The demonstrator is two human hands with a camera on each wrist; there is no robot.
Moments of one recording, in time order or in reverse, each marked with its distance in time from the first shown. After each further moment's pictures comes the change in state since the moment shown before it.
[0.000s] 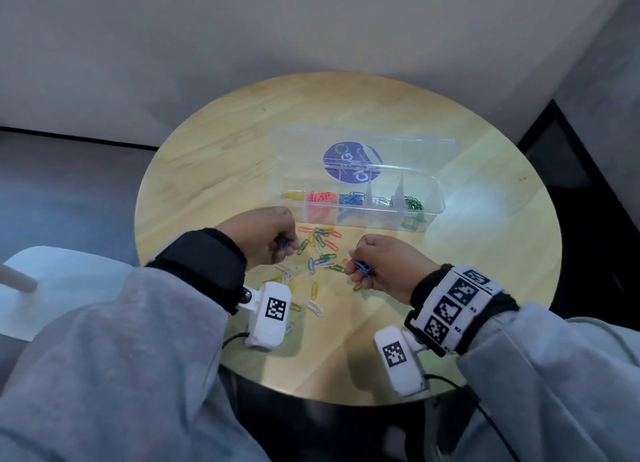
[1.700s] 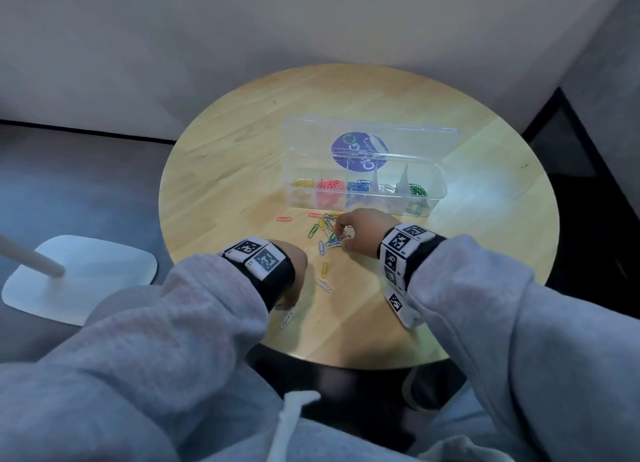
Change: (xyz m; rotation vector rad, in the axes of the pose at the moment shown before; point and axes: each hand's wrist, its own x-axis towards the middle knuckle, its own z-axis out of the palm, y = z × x) left_hand -0.019 -0.025 0.041 1.784 -0.228 -0.169; right_hand 0.028 -0.017 0.018 -1.330 0.061 -0.251
